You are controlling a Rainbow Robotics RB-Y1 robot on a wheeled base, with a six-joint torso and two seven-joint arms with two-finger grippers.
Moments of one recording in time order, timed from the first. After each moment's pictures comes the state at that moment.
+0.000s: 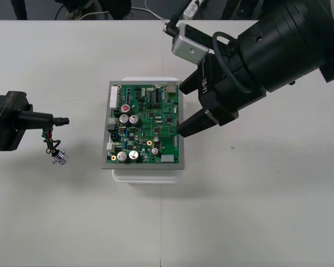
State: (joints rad) right arm -0.87 -0.67 0.28 -1.95 1.60 -1.57 -1.19; left arm -0.43 1.07 -0.33 -1.20 -0.55 -1.54 -0.07
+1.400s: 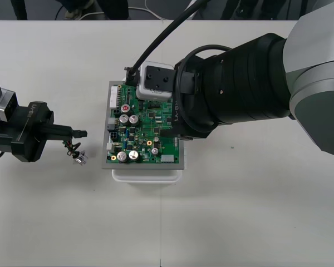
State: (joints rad) right arm -0.80 -0.56 0.41 -2.30 2.21 -1.57 -1.14; left arm -0.55 1.07 -0.64 -1.14 -0.38 -1.54 -0.41
